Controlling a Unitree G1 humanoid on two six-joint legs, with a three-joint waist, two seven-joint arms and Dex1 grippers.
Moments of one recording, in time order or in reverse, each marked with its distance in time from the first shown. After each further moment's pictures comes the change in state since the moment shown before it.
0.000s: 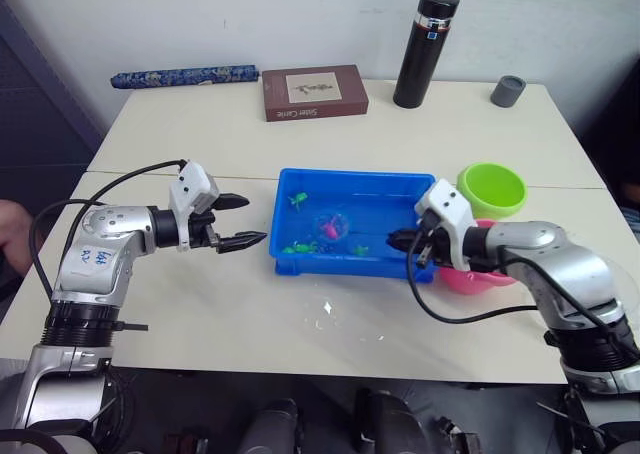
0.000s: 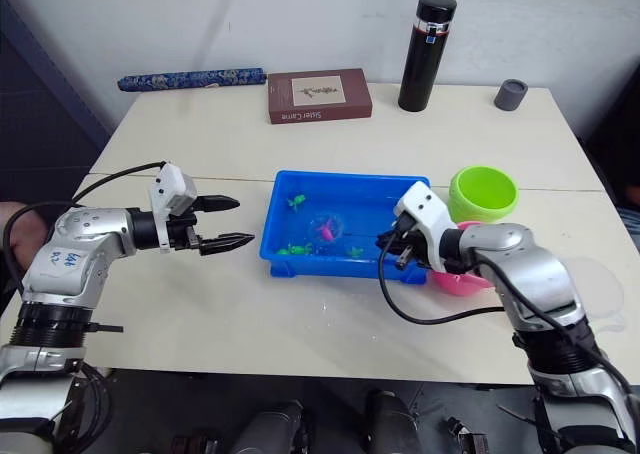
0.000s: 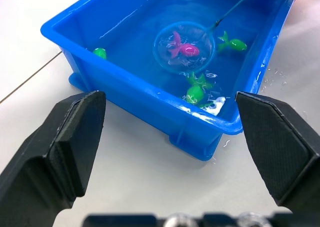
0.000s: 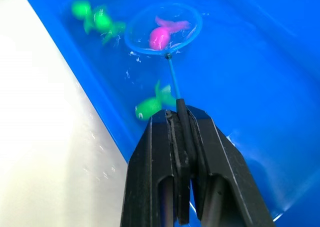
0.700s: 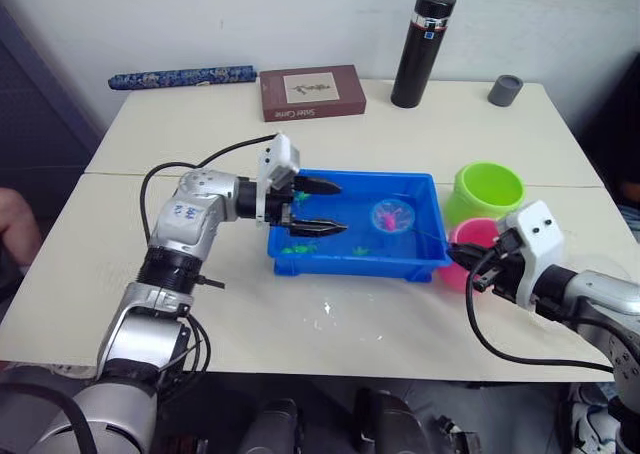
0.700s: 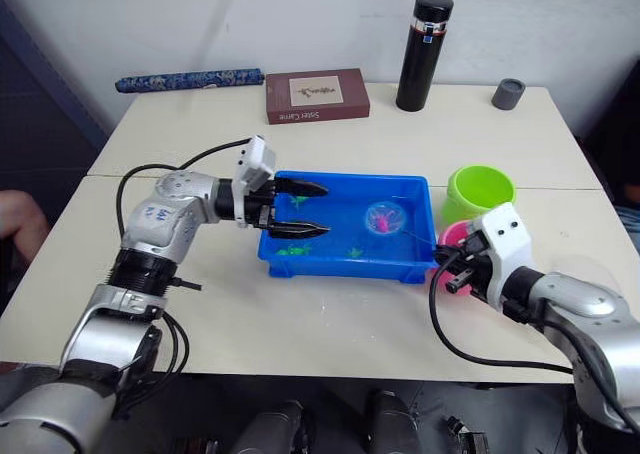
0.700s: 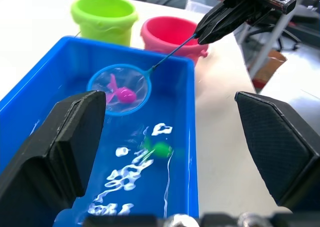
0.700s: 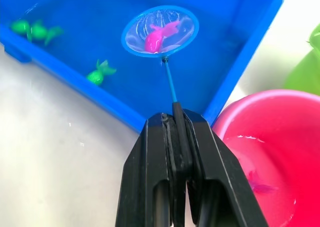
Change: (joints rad) left arm -0.368 -0.318 -0.181 0.323 -0.015 -0.102 -0.218; right arm 0.414 0.033 -0.484 -0.451 0.170 0.187 -0.261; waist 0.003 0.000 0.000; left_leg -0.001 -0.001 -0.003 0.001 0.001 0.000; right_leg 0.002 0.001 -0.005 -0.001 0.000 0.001
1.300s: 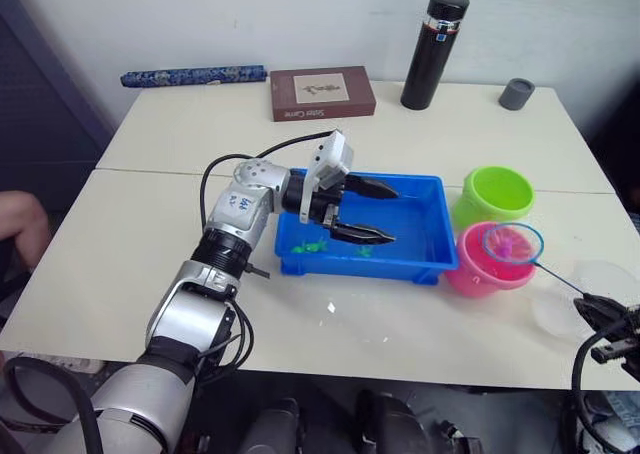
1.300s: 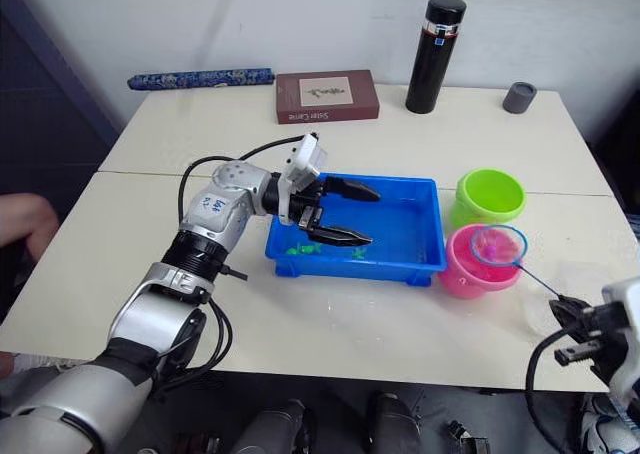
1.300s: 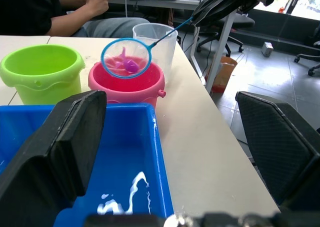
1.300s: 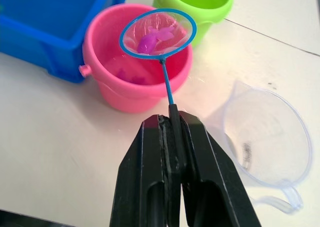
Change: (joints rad) left arm -0.113 -0.174 -0.027 0.191 0.043 -0.149 -0.115; right arm 0.660 -0.001 -0.589 -0.222 0.095 -0.174 -0.007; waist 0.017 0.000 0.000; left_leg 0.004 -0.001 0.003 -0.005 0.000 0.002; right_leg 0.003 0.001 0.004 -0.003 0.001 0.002
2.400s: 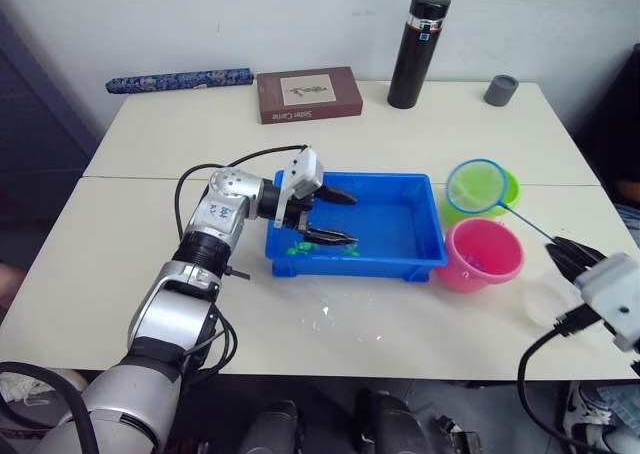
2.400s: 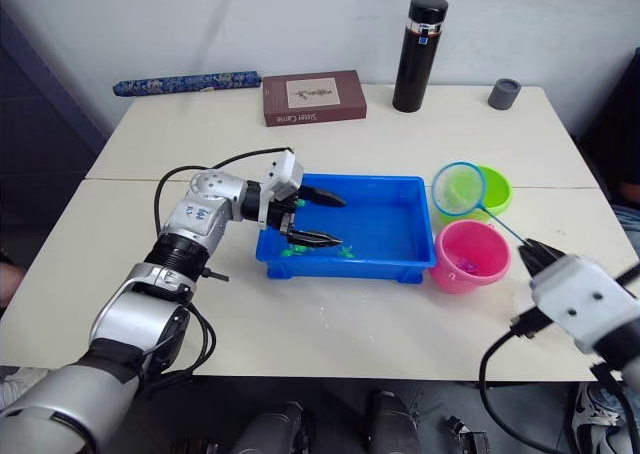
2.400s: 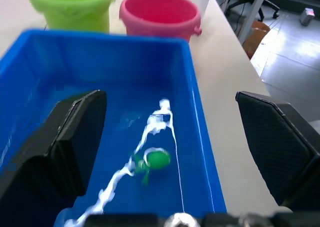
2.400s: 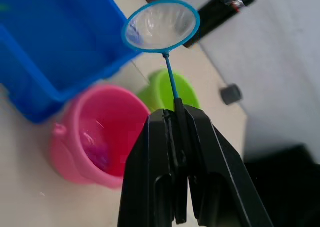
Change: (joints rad) left arm 0.069 0.123 0.013 0.111 0.118 -0.102 0.038; right arm -0.218 -0.119 0.402 0.109 -0.466 -0.563 0.116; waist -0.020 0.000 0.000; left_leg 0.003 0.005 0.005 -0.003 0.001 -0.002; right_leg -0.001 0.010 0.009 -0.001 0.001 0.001
